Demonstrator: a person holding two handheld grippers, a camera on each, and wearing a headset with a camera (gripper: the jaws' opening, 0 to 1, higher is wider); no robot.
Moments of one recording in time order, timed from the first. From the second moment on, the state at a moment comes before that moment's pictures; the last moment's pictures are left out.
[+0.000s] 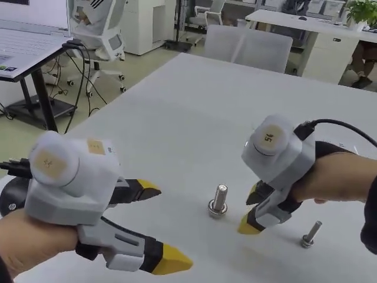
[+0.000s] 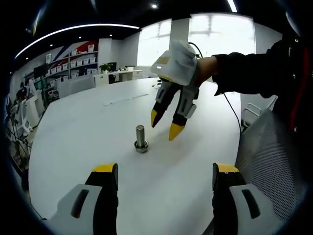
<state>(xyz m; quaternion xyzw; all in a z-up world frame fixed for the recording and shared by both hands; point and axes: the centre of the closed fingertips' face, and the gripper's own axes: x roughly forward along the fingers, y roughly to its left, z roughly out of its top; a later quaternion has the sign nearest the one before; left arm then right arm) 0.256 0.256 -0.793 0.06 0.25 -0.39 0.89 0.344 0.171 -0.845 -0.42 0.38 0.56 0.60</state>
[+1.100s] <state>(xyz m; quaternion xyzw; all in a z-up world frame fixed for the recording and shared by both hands) 0.255 0.235 -0.773 0.07 0.23 -0.40 0.88 0.299 0.164 -0.774 -0.30 0.25 0.58 0.71</state>
